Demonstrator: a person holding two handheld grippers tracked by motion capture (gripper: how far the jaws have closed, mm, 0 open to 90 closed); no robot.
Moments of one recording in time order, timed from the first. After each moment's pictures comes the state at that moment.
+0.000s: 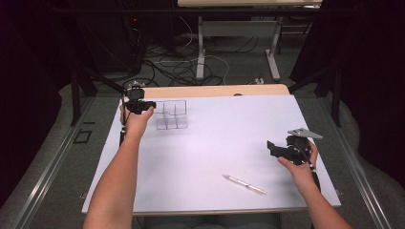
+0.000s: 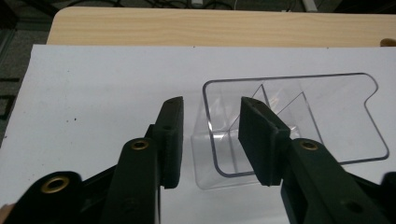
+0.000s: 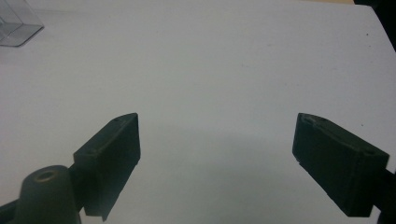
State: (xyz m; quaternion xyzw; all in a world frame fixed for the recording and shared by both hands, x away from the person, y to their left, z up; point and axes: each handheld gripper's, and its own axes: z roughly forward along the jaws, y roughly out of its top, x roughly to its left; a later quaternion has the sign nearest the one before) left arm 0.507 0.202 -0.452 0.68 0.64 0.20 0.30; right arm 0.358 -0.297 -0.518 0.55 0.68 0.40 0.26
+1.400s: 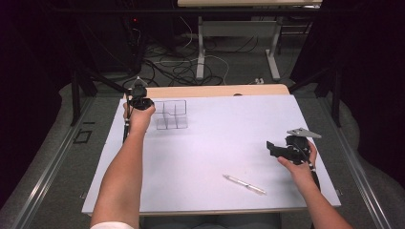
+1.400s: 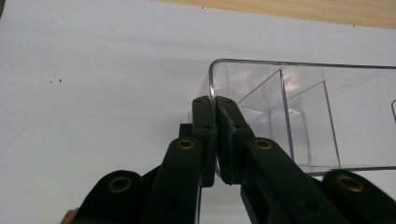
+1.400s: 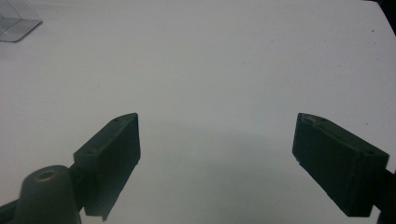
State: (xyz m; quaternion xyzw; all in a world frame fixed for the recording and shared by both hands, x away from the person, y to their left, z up) left arm 0.527 0.197 -0.456 0.67 0.69 0.13 0.25; right arm 0.361 -0.297 -0.521 0.55 0.69 0.39 0.26
